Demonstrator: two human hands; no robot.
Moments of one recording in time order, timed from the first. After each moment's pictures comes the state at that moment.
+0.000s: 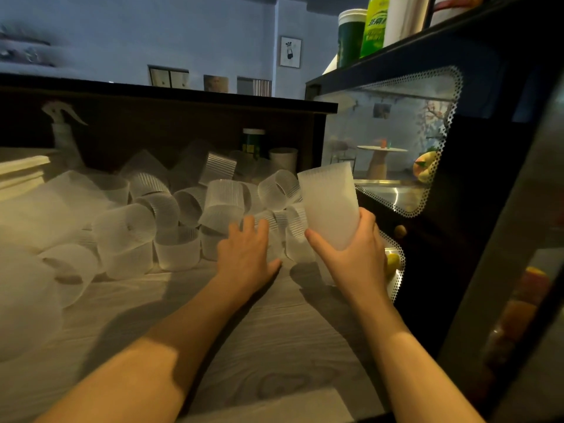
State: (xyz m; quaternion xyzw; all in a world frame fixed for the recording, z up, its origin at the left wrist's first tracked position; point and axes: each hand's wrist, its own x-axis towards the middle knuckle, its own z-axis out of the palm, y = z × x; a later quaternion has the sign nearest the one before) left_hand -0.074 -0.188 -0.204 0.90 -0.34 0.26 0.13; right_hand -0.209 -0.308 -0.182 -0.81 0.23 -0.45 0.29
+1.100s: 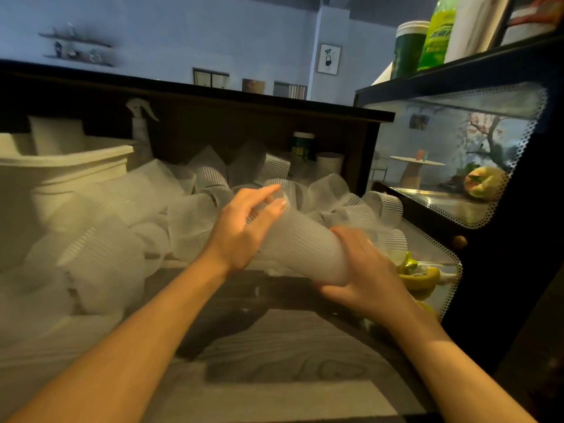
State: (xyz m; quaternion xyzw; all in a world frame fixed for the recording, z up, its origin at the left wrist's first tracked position) left_hand -0.090 -0.076 -0.162 0.70 -0.39 0.14 0.58; right_hand -0.201 -0.275 -0.194 -0.95 -0.01 -0.31 0.09
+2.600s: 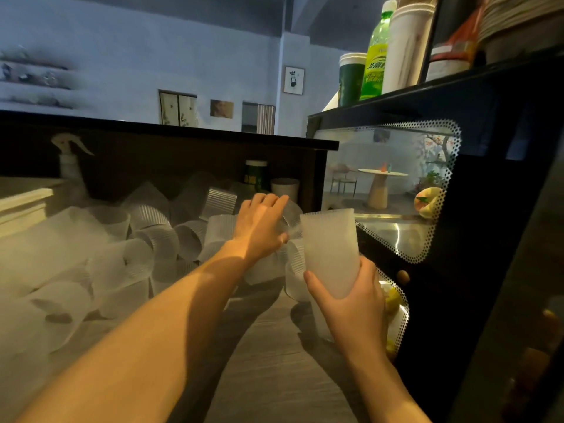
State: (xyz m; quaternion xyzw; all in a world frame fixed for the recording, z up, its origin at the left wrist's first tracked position) left_hand -0.007 -0.239 -0.126 0.83 -0.41 0.36 0.15; right_hand -0.200 -0.308 -0.192 -0.80 0.24 -0.48 0.28
